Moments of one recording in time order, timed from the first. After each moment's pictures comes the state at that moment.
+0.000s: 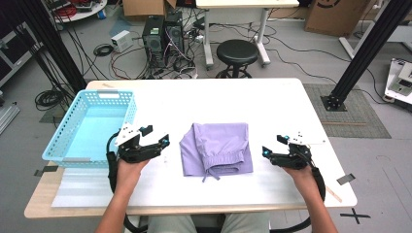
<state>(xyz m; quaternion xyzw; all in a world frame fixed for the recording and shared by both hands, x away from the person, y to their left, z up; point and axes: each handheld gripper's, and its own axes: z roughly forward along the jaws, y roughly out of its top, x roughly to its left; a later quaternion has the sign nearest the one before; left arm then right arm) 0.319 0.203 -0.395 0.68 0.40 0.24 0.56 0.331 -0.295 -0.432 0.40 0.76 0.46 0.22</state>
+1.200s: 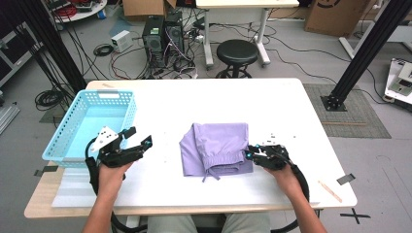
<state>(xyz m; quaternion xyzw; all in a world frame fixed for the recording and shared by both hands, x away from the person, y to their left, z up) 0.307 0.239 -0.396 0.66 0.41 0.25 0.57 0.340 -0.239 -0.440 0.34 0.83 0.42 0.14</state>
